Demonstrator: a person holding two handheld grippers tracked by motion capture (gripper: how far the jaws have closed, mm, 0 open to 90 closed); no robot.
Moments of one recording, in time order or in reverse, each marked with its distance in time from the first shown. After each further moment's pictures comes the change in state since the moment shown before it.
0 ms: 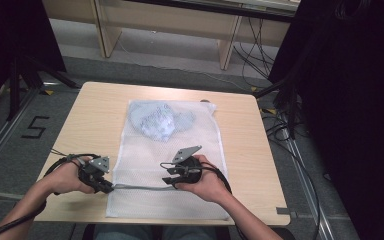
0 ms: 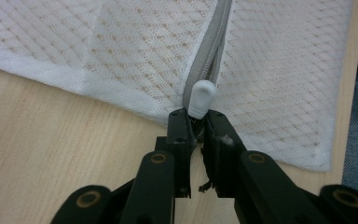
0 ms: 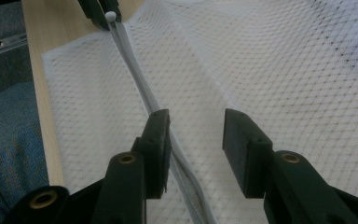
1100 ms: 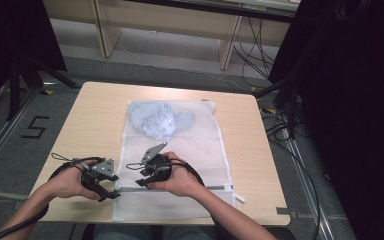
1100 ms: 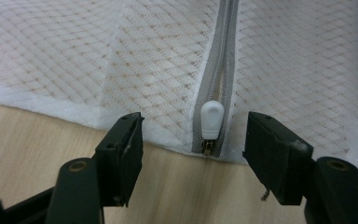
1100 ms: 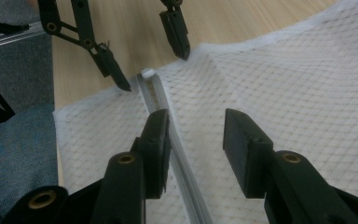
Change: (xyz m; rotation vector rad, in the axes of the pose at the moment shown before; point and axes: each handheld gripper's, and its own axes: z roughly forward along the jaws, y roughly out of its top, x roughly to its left) left arm -0.010 0.008 0.007 -0.061 0.070 0.117; right arm 0.025 0.050 0.055 0.056 0.105 -0.089
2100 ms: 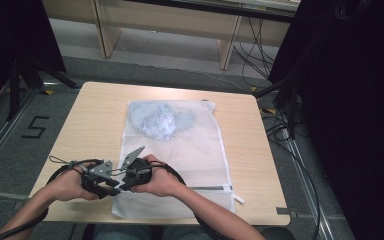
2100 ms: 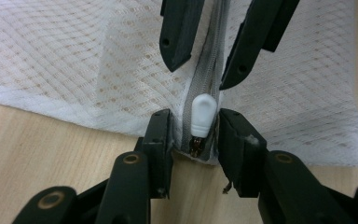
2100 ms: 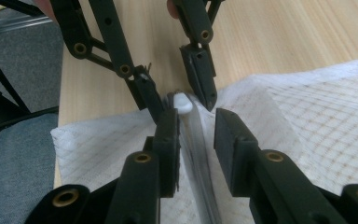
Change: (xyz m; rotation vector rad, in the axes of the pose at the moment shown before) left arm -0.004 -0.007 0.002 -0.026 0.008 -0.003; right arm 0.009 0.022 0.049 0.046 0.082 -0.088
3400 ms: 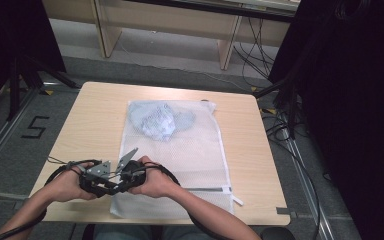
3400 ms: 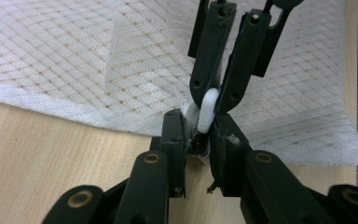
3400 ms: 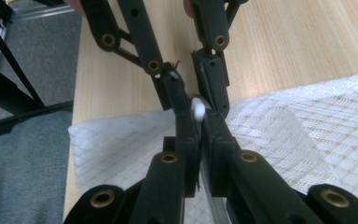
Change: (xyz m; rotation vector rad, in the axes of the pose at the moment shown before) left arm 0.000 -0.004 -0.002 -0.012 -0.017 -0.008; right arm 0.003 0.007 0.012 0.032 0.046 -0.051
